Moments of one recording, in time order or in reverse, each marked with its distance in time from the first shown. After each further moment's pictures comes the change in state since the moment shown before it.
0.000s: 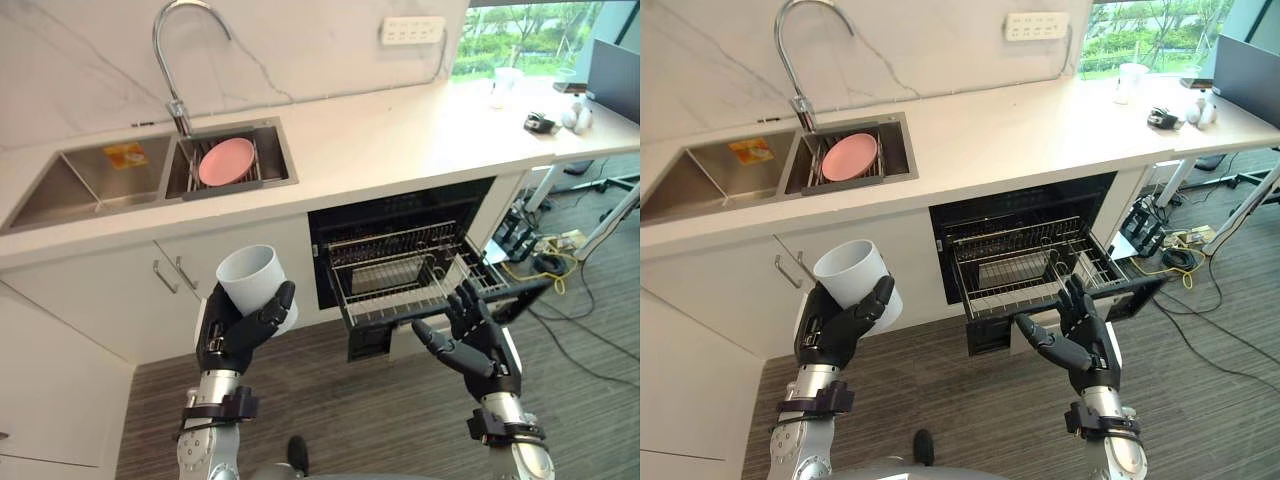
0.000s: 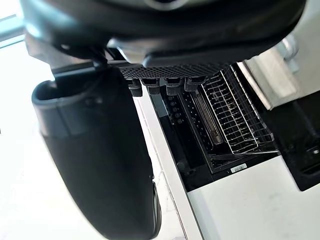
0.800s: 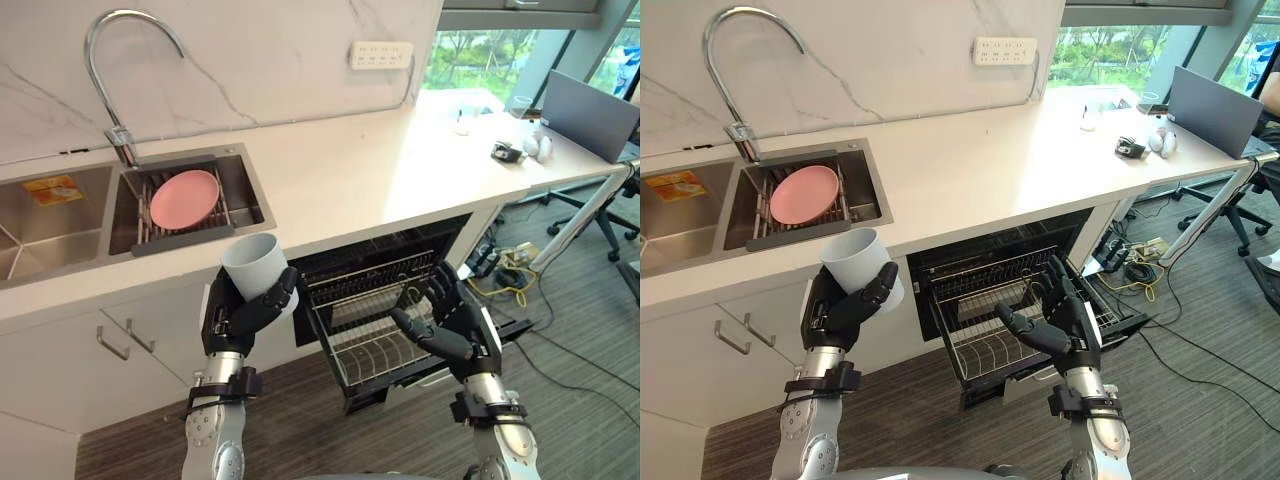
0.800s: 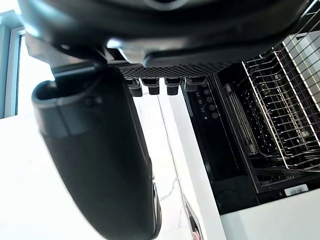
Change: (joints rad) left arm -0.086 0.019 -0.030 0.088 0.070 -0.022 0.079; right arm -0.074 -0.022 0.090 -0.049 -0.015 0.005 -0.054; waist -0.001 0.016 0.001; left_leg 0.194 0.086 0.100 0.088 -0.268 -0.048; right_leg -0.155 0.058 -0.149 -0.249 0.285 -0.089
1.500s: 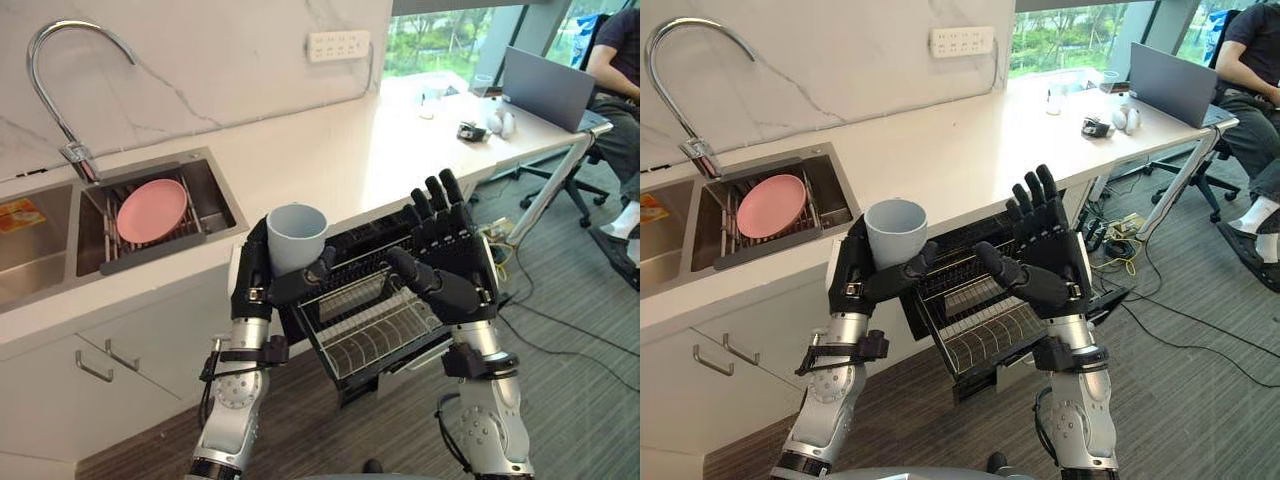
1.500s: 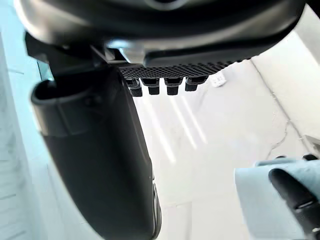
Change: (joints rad) left arm -0.216 0.016 -0.116 -0.002 0.459 0.036 0.300; right arm -0.143 0.019 0.127 -0.282 0.354 0.052 0.098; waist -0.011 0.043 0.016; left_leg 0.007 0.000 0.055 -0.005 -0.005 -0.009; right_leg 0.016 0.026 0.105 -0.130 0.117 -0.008
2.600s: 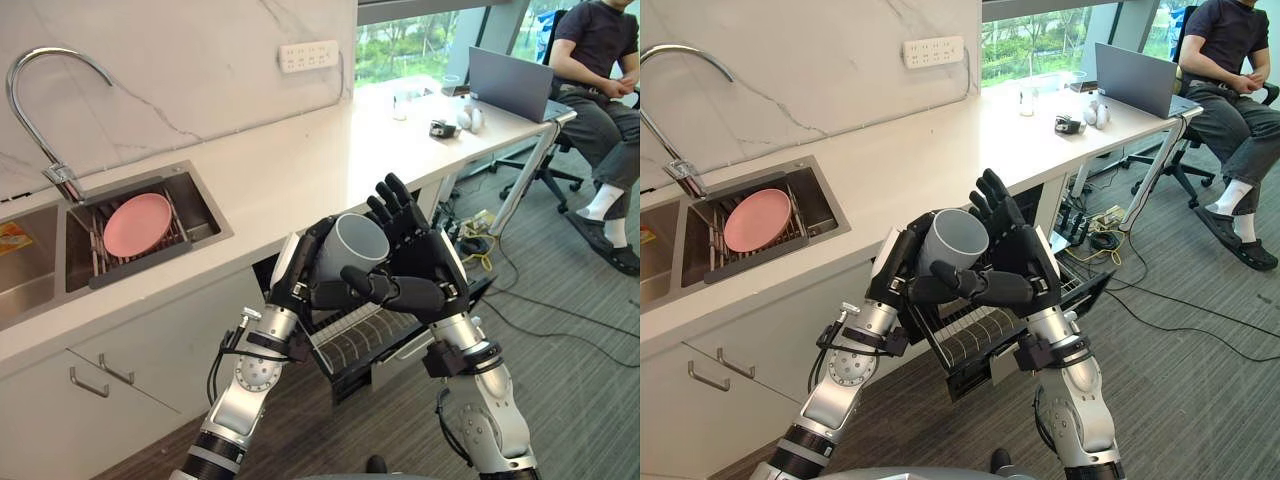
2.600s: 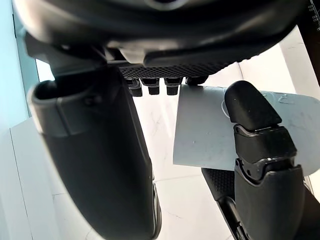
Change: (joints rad) left arm -0.091 0.066 -0.090 0.051 0.123 0.019 -0.141; right arm -0.016 -0.099 0.116 -0.041 -0.262 0.073 -0.073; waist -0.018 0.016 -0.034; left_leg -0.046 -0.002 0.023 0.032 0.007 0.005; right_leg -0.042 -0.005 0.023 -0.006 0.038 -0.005
